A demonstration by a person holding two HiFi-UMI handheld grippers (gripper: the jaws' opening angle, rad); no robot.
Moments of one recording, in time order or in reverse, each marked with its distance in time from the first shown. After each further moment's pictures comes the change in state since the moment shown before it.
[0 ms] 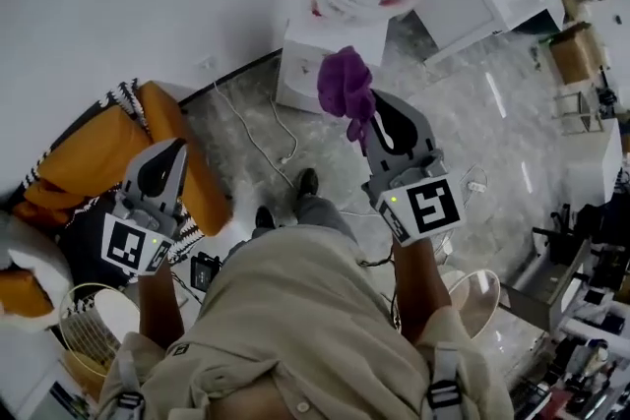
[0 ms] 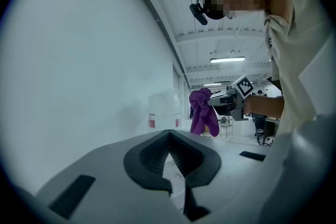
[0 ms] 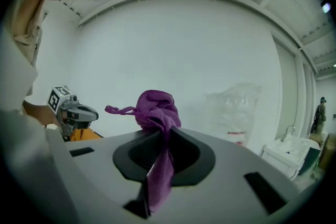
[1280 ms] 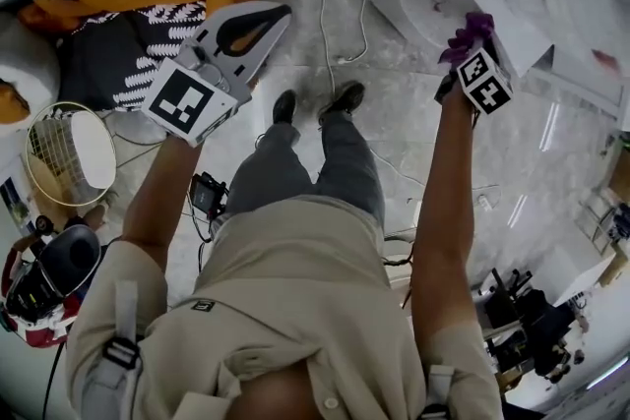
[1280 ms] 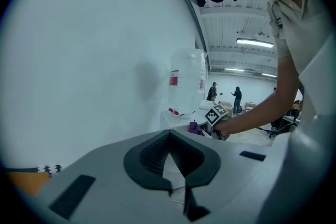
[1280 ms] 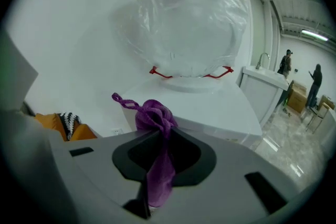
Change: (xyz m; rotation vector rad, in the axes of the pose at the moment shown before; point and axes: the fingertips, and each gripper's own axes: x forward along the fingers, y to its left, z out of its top) left arm 0.082 0.072 -0.204 -0.173 0.256 0.165; right arm 0.227 -0.138 -0.415 0.383 0.574 -0.335
